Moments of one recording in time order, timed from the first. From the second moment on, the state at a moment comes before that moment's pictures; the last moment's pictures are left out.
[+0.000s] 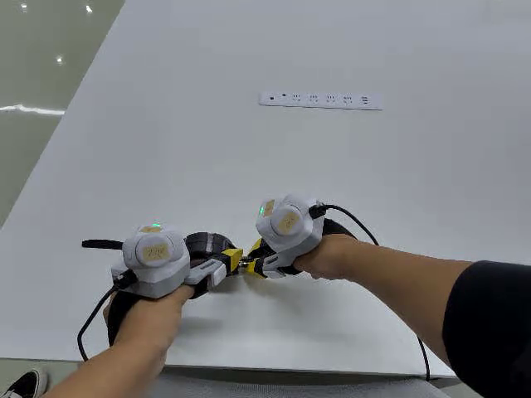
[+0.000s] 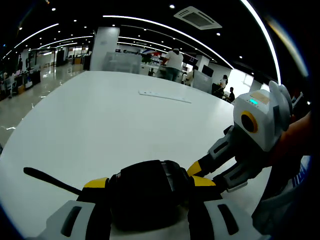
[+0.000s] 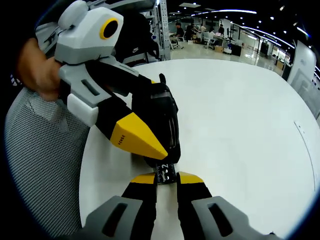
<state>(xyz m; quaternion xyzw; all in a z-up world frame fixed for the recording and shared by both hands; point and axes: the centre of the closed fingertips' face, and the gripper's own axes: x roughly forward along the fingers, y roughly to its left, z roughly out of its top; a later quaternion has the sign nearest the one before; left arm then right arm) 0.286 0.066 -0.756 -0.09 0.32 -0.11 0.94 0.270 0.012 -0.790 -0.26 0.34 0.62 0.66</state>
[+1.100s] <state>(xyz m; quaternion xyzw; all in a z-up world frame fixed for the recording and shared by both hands) 0.286 0.066 -0.755 -0.09 0.32 -0.11 0.94 0.267 0.019 -0.789 -0.28 0.33 0.63 0.65</state>
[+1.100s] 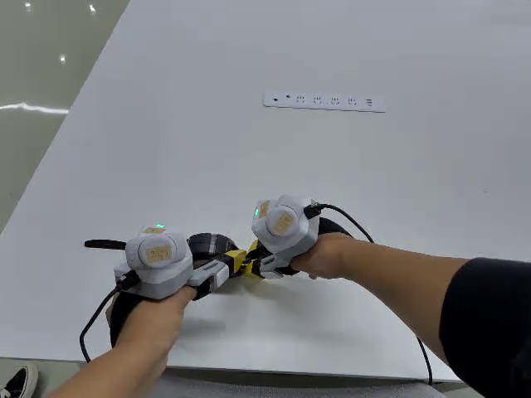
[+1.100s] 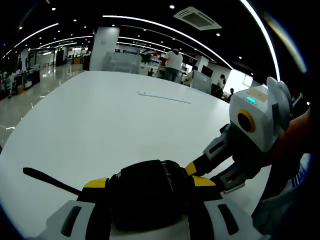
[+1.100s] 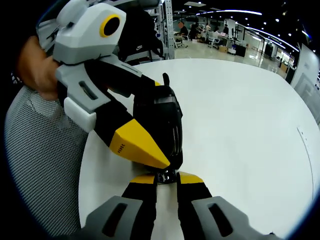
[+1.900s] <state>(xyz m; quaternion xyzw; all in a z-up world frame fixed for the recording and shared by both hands) 0.287 0.064 -0.756 -0.09 0.33 -0.12 0.93 0.267 0.015 -0.788 -0.29 0.32 0.62 0.66</state>
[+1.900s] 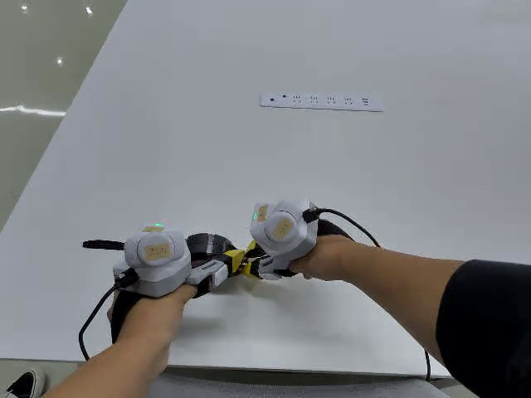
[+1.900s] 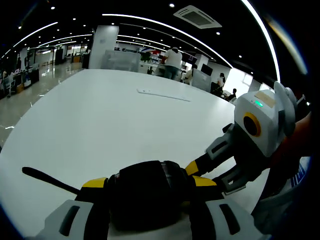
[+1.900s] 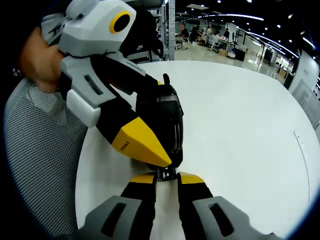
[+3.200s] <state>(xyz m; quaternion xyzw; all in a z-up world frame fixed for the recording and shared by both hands) 0.253 0.088 -0.722 0.03 0.29 -0.31 0.90 0.239 -0.094 -0.748 -0.21 0.30 0.56 0.75</state>
